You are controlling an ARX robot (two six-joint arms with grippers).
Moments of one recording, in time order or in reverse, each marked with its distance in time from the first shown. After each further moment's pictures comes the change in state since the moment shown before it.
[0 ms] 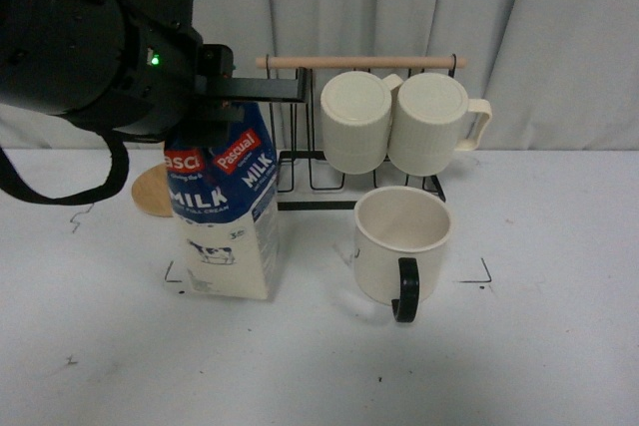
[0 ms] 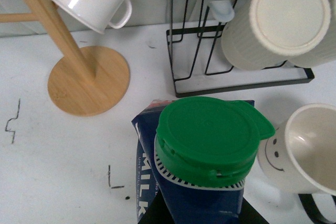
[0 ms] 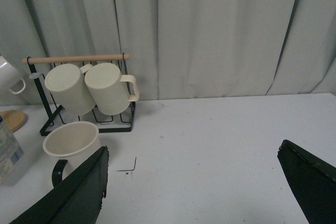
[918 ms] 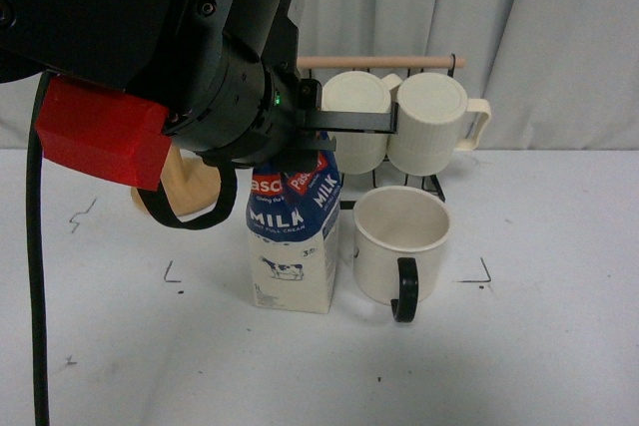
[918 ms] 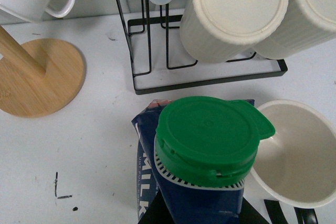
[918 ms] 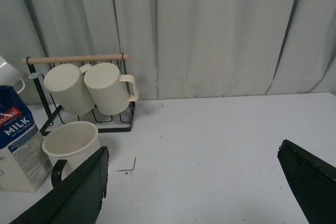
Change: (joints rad) left arm -0.103 0.156 0.100 0.018 -0.051 -0.068; right arm 0.000 0.000 0.000 0.000 0.000 0.000
